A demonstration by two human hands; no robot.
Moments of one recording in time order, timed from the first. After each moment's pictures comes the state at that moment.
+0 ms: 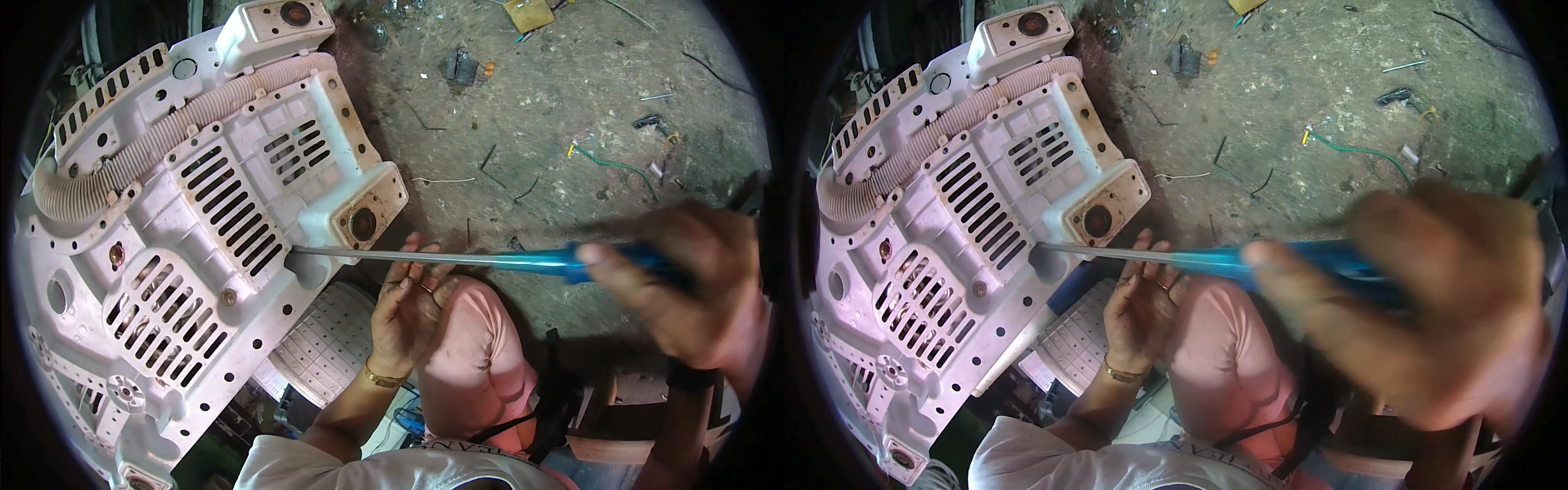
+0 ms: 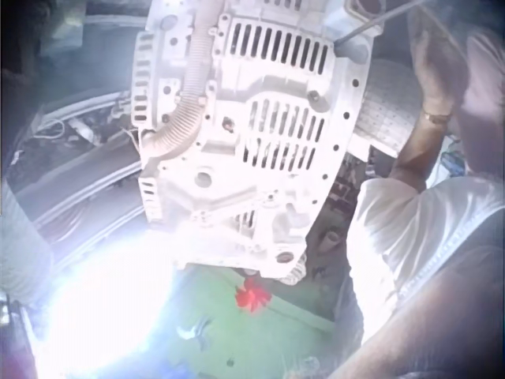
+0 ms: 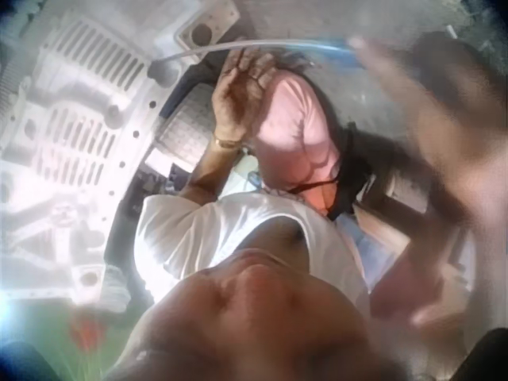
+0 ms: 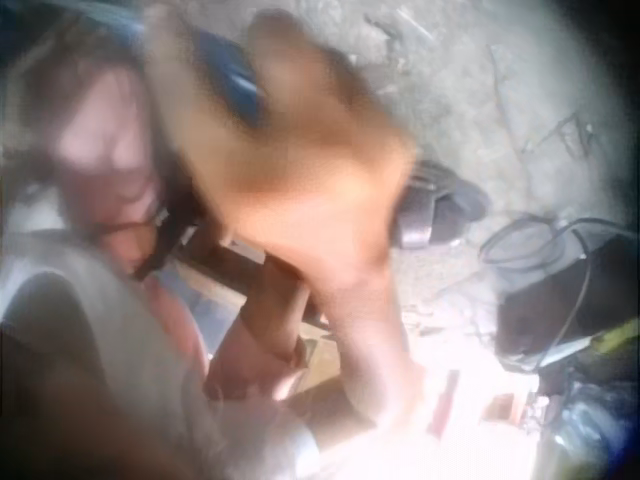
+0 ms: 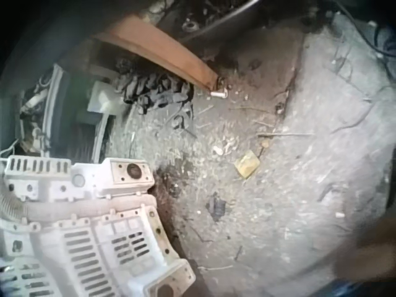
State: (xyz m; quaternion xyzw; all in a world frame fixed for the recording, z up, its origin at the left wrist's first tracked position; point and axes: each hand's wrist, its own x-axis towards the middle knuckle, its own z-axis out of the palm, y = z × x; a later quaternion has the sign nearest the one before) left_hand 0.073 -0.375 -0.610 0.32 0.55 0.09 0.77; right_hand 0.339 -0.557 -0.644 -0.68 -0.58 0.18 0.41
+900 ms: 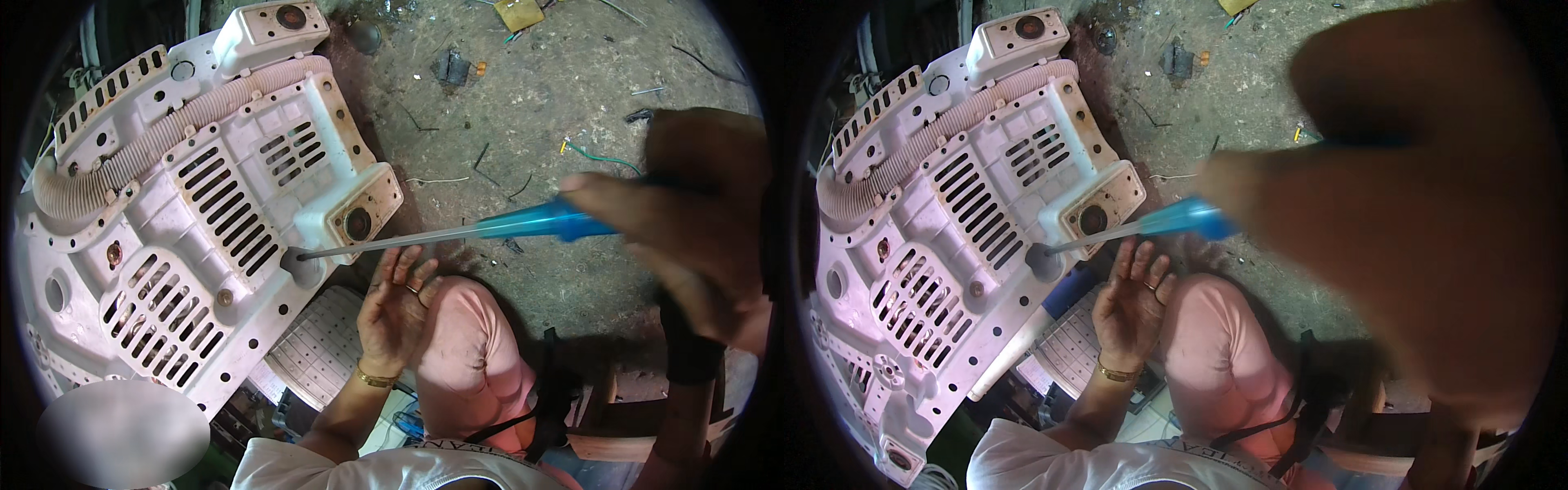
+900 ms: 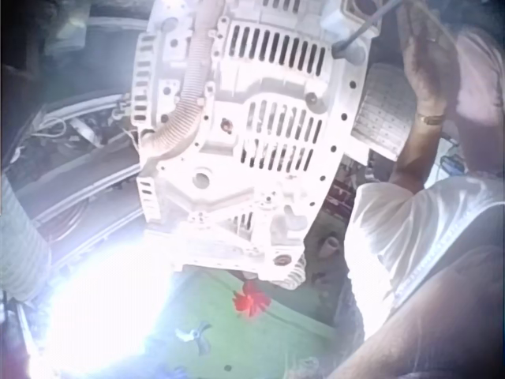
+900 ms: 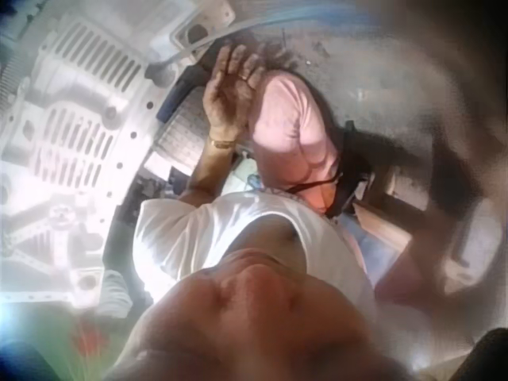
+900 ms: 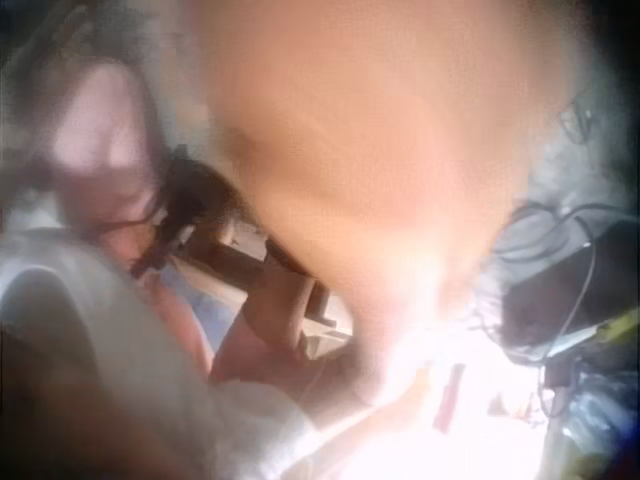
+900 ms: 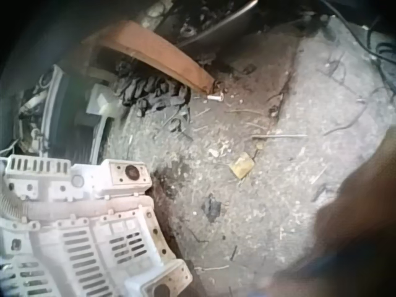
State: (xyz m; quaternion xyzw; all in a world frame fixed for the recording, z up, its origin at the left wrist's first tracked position) left_hand 0.054 -0.366 -0.609 0.27 0.55 0.11 0.79; right_hand 0.351 -0.523 -0.625 -0.66 -0.57 0.23 0.43
